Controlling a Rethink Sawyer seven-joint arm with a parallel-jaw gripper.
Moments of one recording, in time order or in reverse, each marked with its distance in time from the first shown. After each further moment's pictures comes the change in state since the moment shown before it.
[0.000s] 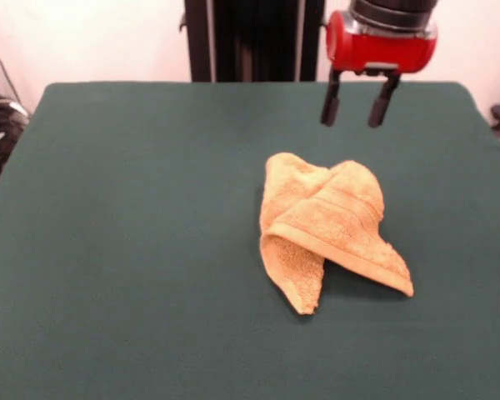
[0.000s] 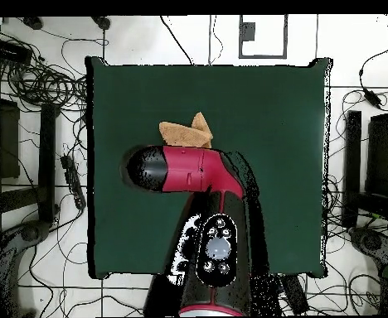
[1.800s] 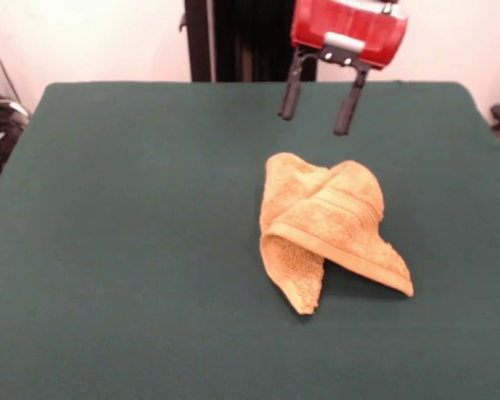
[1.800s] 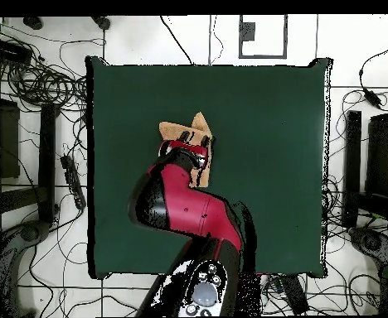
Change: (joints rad) arm 0.118 0.004 -0.205 0.230 0.178 -0.772 0.213
